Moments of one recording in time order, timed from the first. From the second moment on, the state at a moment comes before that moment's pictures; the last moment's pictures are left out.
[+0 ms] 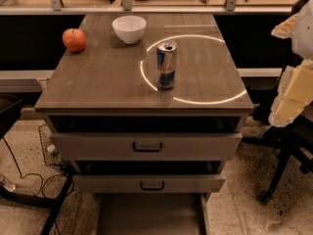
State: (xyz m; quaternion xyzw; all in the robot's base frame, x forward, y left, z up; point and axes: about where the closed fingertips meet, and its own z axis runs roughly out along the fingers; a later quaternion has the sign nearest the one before) arm 0.438 -0.212 0.991 -0.60 0.78 -0.05 0.18
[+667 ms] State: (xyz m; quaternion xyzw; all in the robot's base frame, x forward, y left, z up) arm 0.443 -0.215 0.990 -0.59 0.78 -0.04 0.21
